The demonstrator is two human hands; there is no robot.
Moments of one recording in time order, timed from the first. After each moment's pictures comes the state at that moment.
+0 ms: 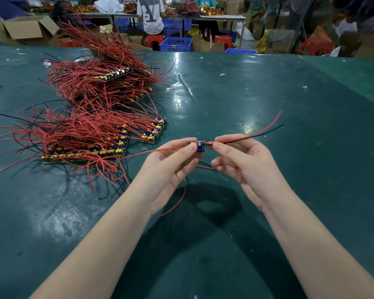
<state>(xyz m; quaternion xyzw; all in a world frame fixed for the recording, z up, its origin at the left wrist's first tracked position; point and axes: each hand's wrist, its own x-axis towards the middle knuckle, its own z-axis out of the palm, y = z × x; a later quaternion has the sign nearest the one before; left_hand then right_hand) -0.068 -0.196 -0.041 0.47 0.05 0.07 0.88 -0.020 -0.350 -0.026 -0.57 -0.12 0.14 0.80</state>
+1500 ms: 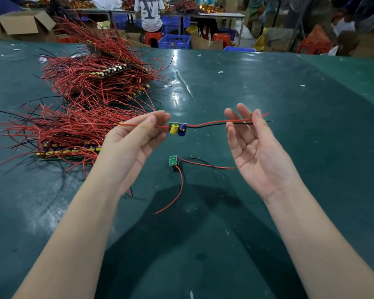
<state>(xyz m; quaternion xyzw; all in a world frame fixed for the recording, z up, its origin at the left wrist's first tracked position) -0.069 -0.157 -0.023 0.54 0.01 0.19 0.82 -0.008 -0.356 -0.018 -0.38 -0.07 0.16 0.91</state>
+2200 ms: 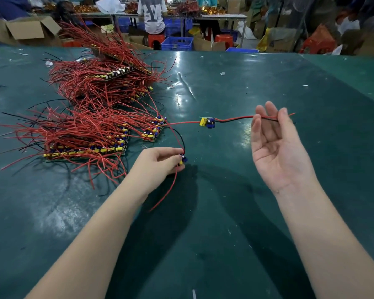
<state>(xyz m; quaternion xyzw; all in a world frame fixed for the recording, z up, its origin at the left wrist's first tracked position) -0.058 -0.172 -0.055 0.73 0.17 0.07 0.66 0.003 -0.373 -0.015 -0.31 -0.02 0.07 0.95</state>
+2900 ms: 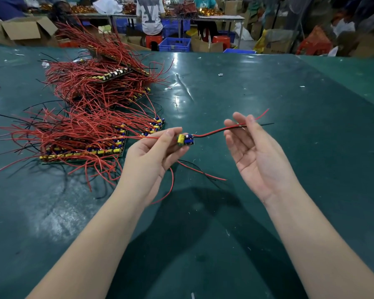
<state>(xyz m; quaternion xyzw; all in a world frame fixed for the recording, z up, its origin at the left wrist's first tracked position) -0.067 -0.191 -0.033 0.49 0.06 0.19 0.85 -0.010 -0.355 -0.021 -0.42 -0.07 0.12 0.90</state>
